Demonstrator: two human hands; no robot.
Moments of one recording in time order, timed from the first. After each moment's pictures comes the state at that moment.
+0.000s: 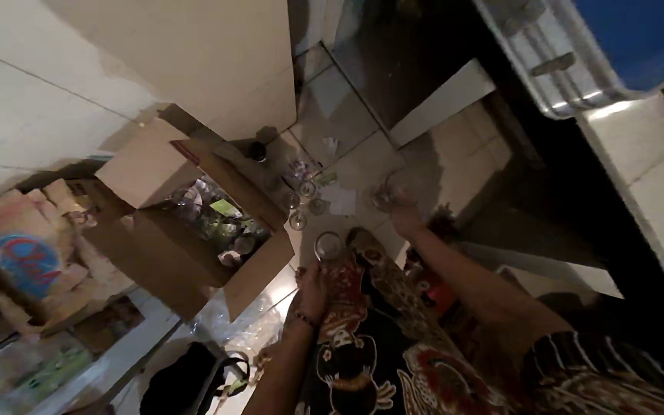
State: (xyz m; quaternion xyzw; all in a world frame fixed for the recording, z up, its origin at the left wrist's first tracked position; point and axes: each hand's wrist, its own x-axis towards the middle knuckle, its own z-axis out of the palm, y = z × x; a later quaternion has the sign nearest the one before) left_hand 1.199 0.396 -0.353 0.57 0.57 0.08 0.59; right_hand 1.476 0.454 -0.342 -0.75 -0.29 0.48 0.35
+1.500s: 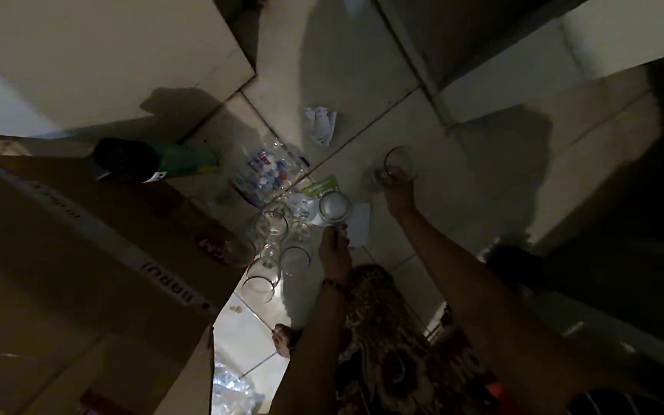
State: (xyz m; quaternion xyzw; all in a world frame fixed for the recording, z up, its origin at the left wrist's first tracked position) left_hand 1.395 0.510 -0.708 0.36 0.66 0.11 0.65; right_hand 1.584 0.528 -0.796 -0.78 -0.19 0.42 0.43
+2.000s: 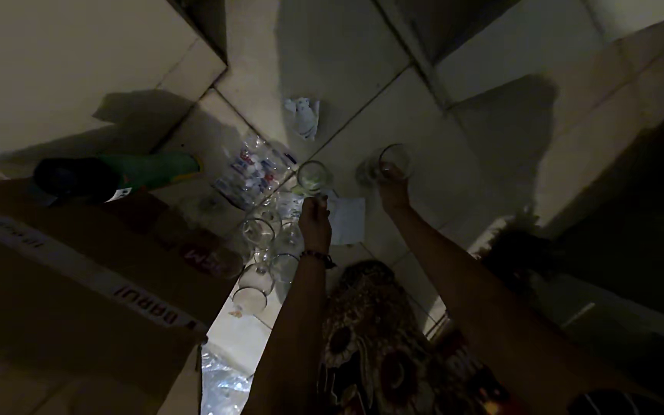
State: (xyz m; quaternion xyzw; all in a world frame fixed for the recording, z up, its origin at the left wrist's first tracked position) left_hand 1.404 0.564 -0.748 0.40 0.66 0.10 0.63; right_hand 1.588 0.513 -0.825 -0.79 -0.17 0.40 0.42
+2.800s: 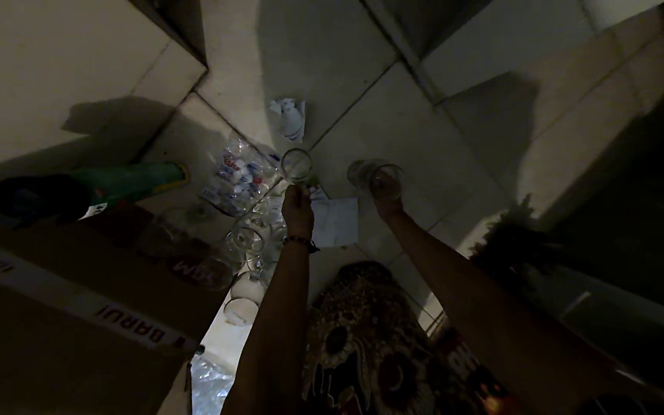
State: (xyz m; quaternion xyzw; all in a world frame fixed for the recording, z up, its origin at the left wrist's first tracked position) left_hand 1.401 0.590 -0.786 0.46 0.64 0.10 0.61; right_hand 1.587 0.489 -0.826 -0.78 -0.20 0.41 0.42
